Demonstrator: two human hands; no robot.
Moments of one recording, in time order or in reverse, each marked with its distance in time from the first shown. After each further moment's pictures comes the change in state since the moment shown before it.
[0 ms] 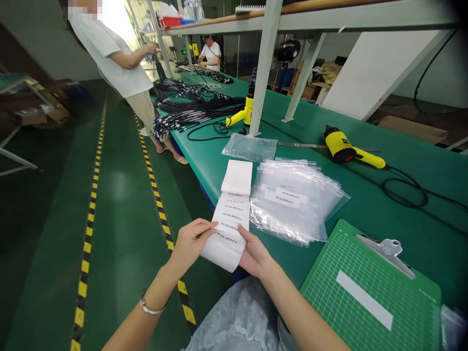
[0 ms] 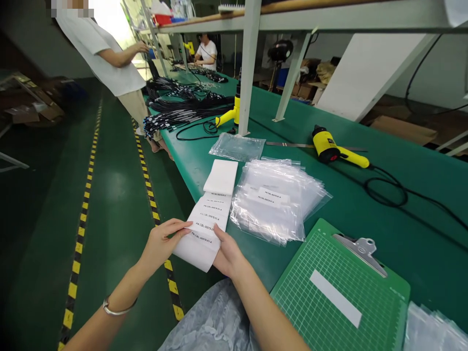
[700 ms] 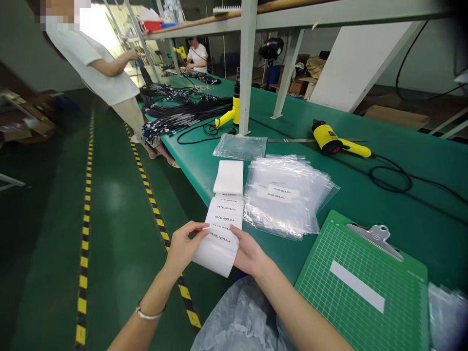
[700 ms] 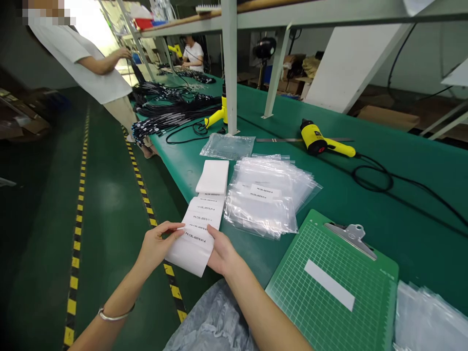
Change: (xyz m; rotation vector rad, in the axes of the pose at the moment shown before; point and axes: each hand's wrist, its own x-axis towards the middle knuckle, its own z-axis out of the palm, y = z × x) left_hand 0.006 0.004 0.002 0.016 0.048 -0.219; right_hand 0.002 -0.002 0.005 0.088 0.071 0.045
